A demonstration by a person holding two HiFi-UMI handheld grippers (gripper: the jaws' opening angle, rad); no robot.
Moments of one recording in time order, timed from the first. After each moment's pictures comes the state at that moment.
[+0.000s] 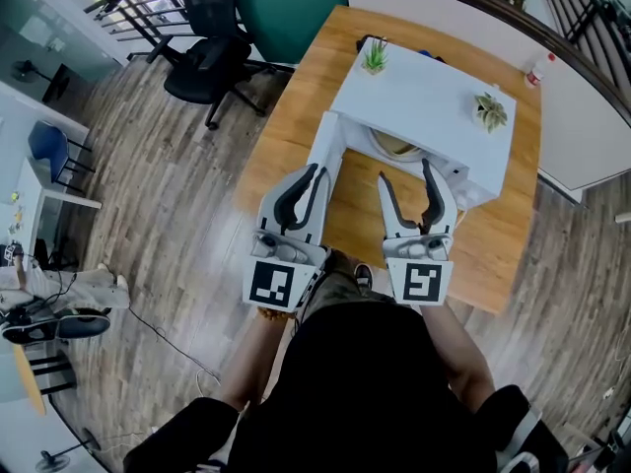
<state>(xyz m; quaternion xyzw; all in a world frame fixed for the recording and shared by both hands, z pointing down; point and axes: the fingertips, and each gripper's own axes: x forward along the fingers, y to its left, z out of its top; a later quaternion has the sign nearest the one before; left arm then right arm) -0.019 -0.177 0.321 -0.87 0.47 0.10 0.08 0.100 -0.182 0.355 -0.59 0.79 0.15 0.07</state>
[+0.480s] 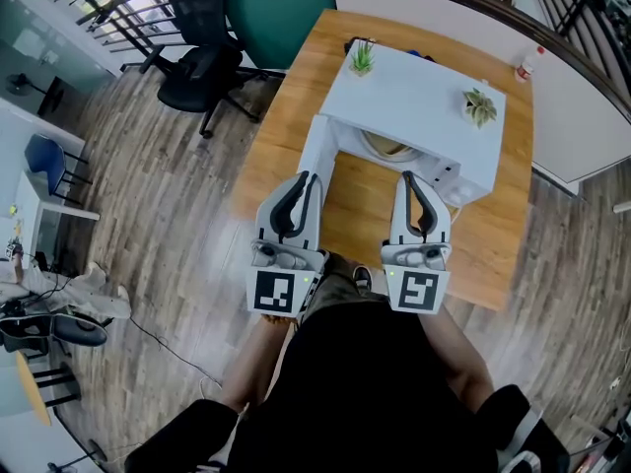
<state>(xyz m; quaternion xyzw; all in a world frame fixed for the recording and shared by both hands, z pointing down) -0.017 -0.171 0.332 -0.86 0.49 0.10 0.10 0.119 -0.167 0.355 -0.63 0.76 0.16 0.07</state>
